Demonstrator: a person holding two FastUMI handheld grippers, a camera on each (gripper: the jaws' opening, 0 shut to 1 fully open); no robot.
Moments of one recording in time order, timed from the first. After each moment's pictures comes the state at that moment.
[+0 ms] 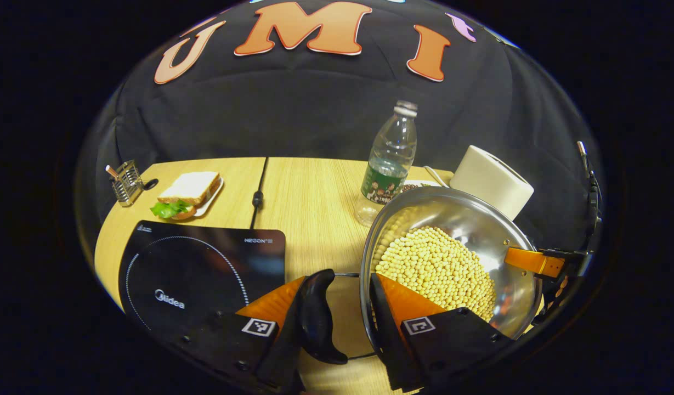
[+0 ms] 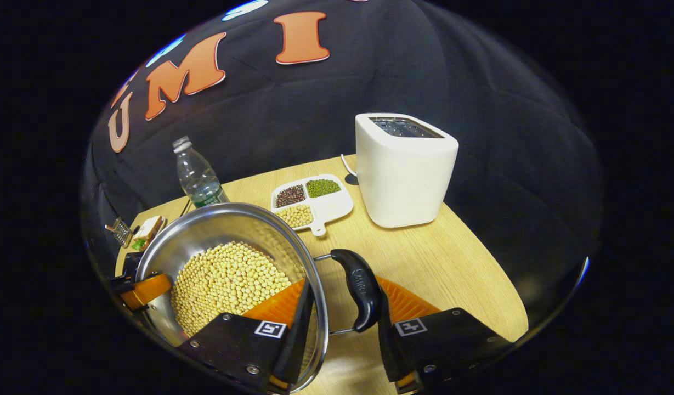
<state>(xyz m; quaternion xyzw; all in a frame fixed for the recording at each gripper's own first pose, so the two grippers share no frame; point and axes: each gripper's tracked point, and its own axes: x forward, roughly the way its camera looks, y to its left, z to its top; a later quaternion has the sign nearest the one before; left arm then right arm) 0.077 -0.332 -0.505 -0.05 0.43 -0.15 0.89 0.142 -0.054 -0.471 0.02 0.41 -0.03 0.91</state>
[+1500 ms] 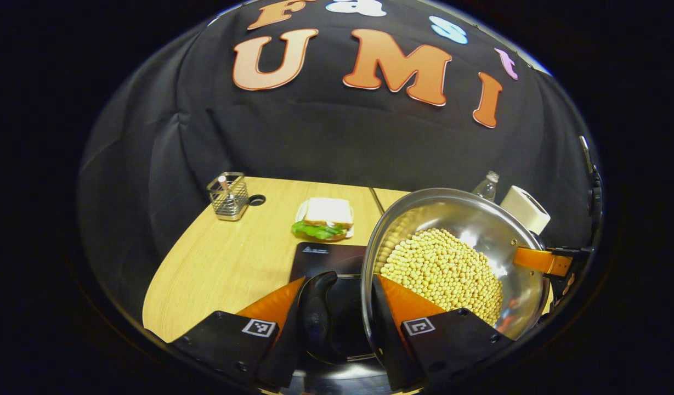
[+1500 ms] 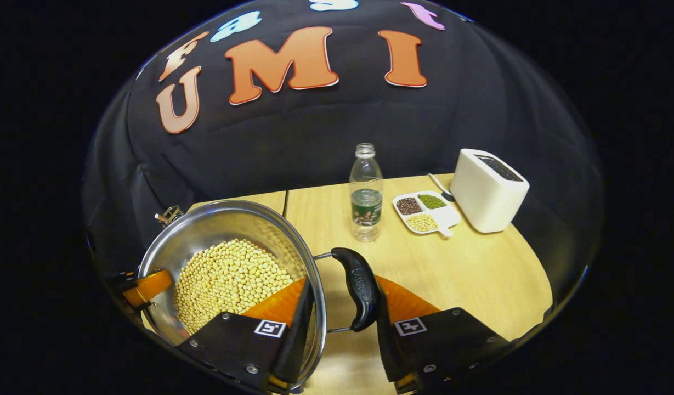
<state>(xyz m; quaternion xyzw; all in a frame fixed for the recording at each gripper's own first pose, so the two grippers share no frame) 0.072 -0.049 -0.436 -0.05 0.40 -0.05 0.91 0.110 0.196 -0.421 0.00 0.39 0.06 0.92</state>
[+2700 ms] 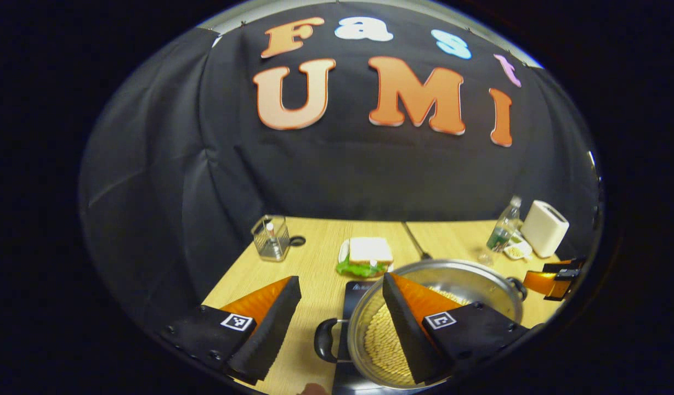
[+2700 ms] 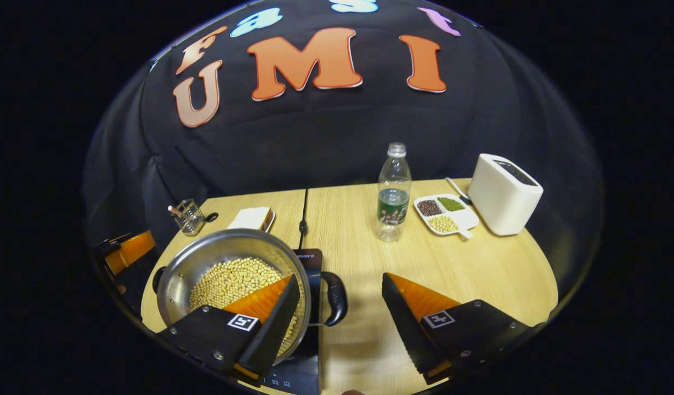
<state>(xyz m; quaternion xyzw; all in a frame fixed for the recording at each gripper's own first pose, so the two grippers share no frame) 0.111 -0.007 -0.338 -0.01 0.28 -0.01 0.96 0.111 0.201 -0.388 0.00 0.35 0.07 0.93</state>
